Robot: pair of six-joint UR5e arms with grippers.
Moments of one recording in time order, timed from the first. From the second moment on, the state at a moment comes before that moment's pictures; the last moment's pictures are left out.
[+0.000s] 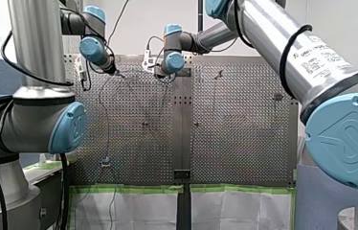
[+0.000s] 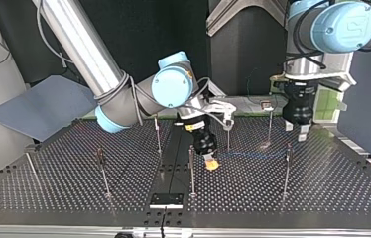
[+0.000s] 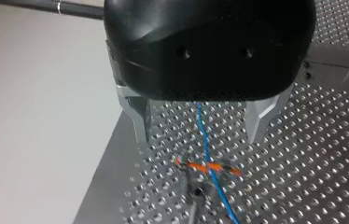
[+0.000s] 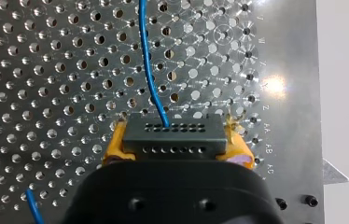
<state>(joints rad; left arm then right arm) 0.07 -1.37 -1.91 -3.00 -1.57 -1.77 2.44 -0.87 0.82 0.01 1.68 1.70</state>
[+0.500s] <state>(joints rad) 0.01 -1.42 -1.87 -2.97 -1.52 -1.74 2.43 -0.86 0.82 0.01 1.68 1.70</state>
